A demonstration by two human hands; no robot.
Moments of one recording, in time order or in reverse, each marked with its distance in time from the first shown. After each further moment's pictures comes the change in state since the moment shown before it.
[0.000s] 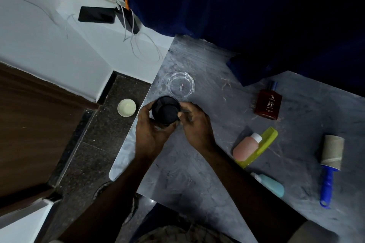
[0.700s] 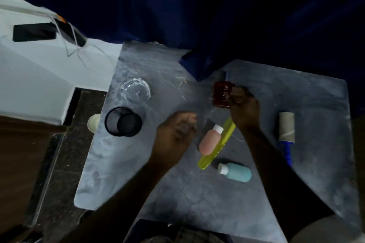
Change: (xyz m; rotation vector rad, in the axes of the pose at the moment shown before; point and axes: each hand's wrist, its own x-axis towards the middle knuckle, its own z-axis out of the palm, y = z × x) left_hand -0.050 0.085 0.100 -0.093 -0.516 0.199; right_hand -0.001 0.098 -0.208 -0.240 0.502 0.195
